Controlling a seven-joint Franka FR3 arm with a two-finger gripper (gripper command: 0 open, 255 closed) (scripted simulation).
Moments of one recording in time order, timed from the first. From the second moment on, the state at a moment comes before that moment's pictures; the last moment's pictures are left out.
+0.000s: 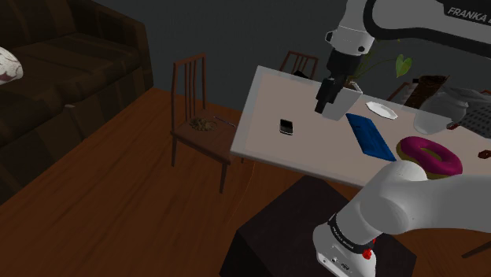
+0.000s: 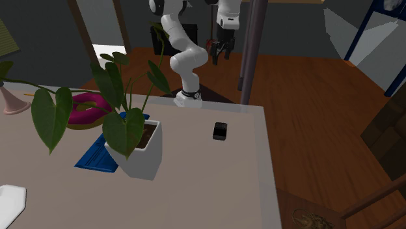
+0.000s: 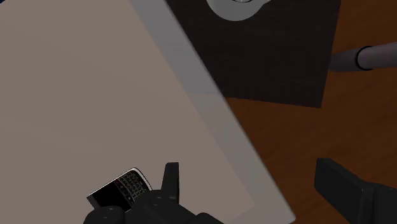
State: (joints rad) arm -0.02 -0.81 -0.02 -2.39 -0.07 1.50 -0.17
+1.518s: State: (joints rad) arm -0.23 -0.20 -0.14 -2.39 0.03 2.18 0.27
